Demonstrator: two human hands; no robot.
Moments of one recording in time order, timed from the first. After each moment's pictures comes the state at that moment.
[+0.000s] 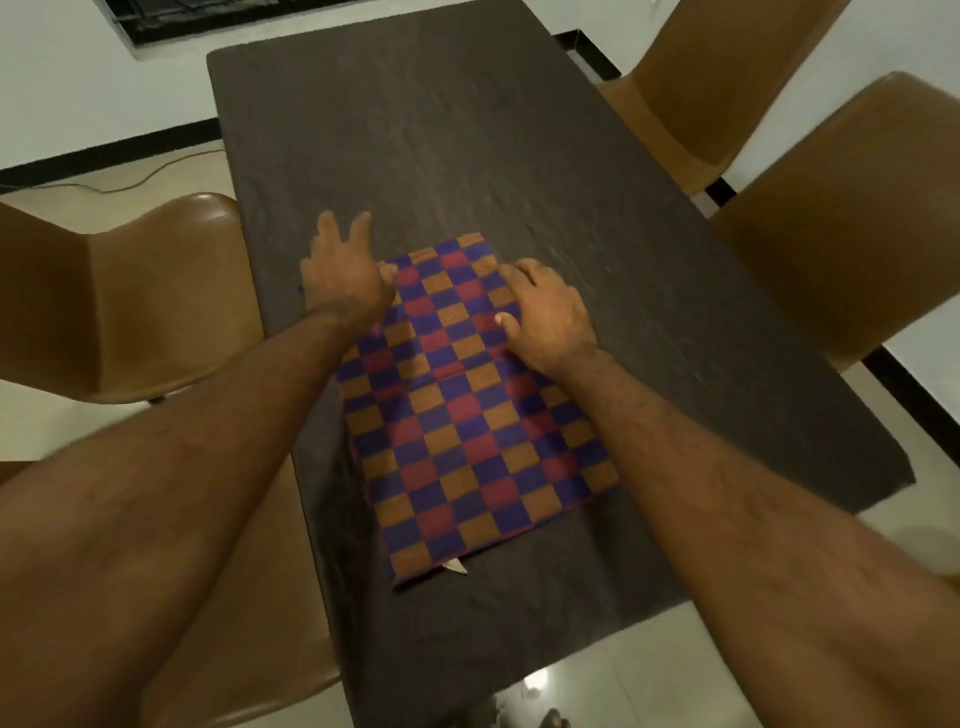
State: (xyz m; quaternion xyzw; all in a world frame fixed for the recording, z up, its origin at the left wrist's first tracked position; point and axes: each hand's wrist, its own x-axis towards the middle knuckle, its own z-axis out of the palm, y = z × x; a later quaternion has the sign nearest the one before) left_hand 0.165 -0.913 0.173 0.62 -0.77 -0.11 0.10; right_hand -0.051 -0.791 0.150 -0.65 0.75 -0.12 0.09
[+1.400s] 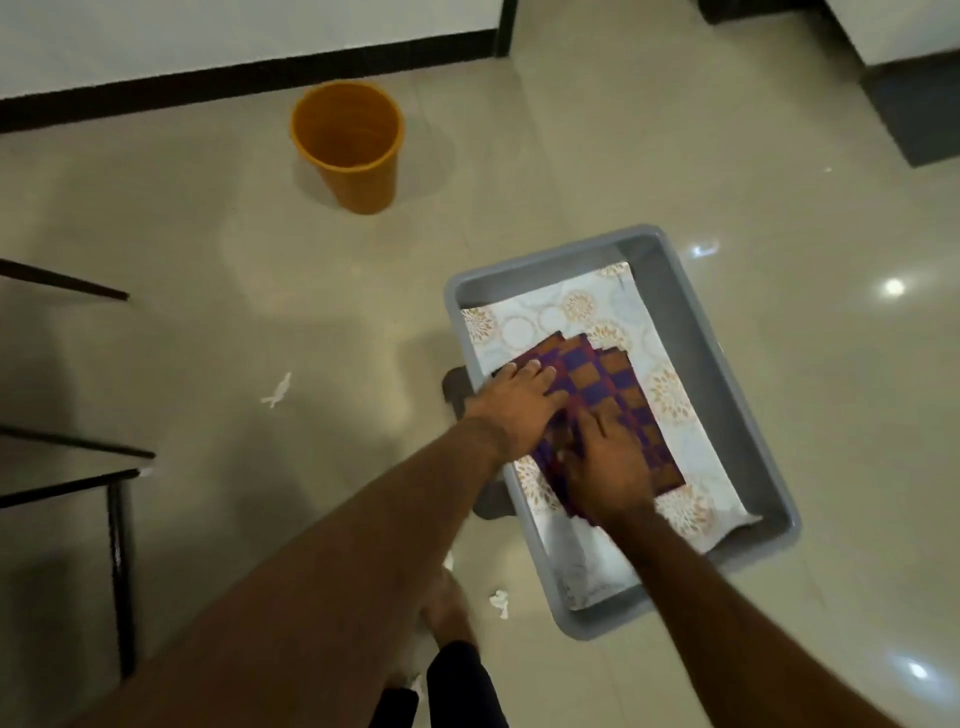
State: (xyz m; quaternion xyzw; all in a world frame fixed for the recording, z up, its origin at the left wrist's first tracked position) left_hand -0.149 0.047 -0.081 -0.48 -0.85 0.01 -0.23; right_hand -0.025 0.174 -0.072 0.17 0.96 -0.15 0.16
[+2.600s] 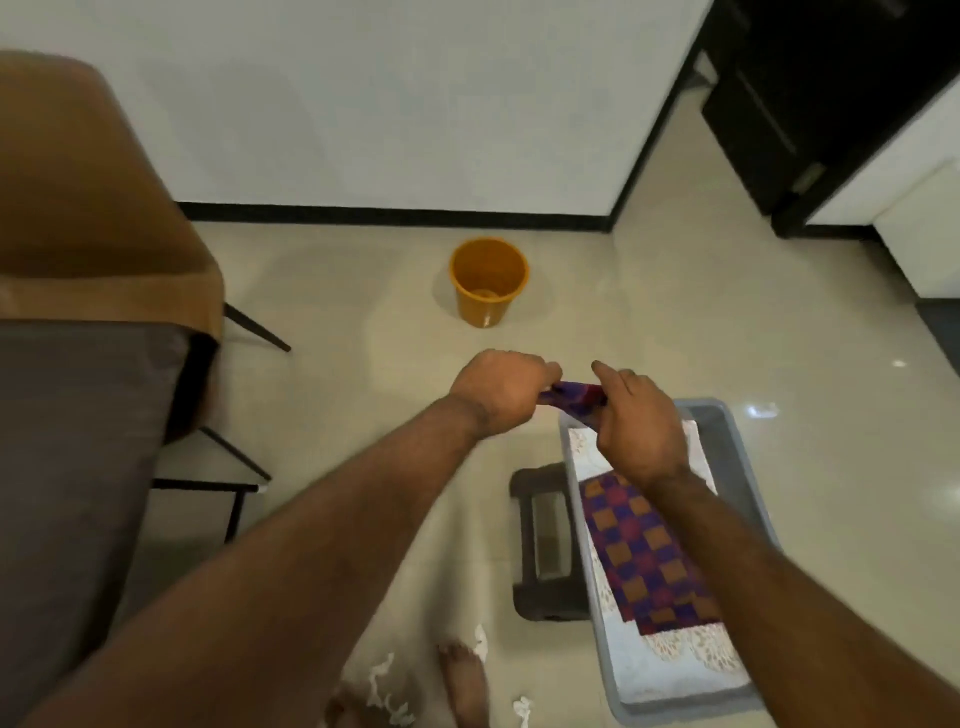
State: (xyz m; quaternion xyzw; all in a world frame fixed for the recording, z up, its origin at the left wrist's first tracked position) left_hand -0.250 -0.129 0.159 -0.33 -0.93 -0.10 -0.11; right_hand -0.187 0.067 0.146 -0.01 1.00 -0.07 -0.01
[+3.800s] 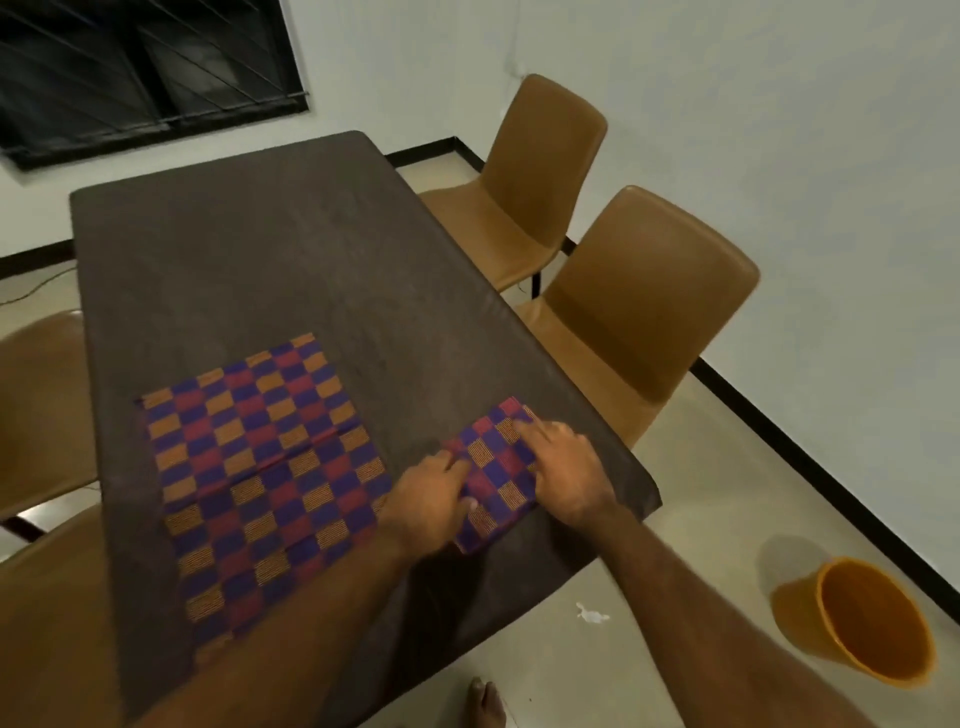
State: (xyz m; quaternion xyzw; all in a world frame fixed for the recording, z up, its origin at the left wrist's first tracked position) left_hand -0.054 -0.653 0.151 0.35 -0.91 -0.23 -0.07; right_hand -0.259 -0.557 0.170 -0.59 0.79 -0.07 0.13
